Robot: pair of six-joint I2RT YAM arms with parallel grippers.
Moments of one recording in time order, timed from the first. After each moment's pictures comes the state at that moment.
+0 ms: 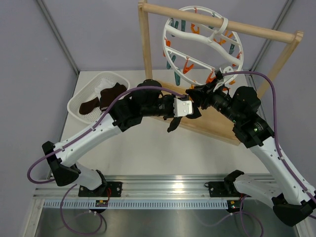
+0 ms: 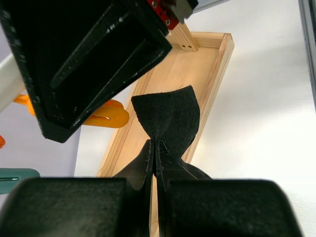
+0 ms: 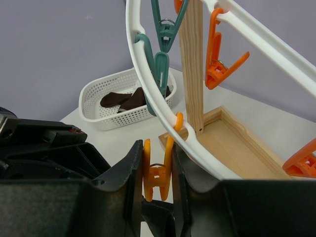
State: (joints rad) left arm -0.96 1.44 1.58 -0.50 0.32 0.66; right arm 0.55 0.97 1.21 -0.21 -0.21 0.16
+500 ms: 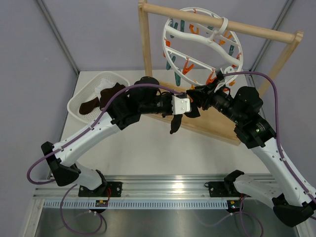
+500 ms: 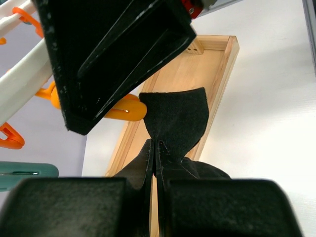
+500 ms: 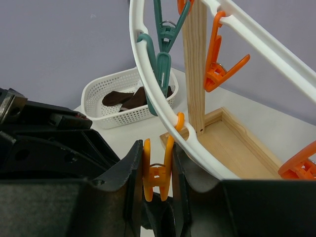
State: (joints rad) left arm -0.94 1.44 1.61 -0.50 0.35 0.68; right arm 0.55 0.97 1.22 -0.23 -0.23 0.15
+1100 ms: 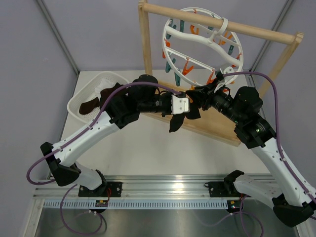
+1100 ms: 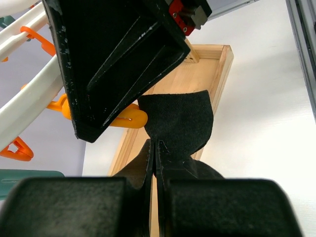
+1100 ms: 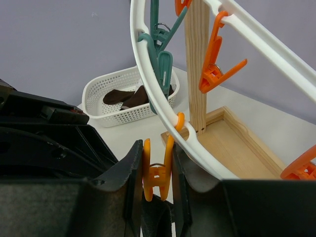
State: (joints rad) left arm -0.93 1.44 1.64 -0.51 0.42 0.69; right arm 0.55 0.96 1.22 -0.24 -0.23 0.14
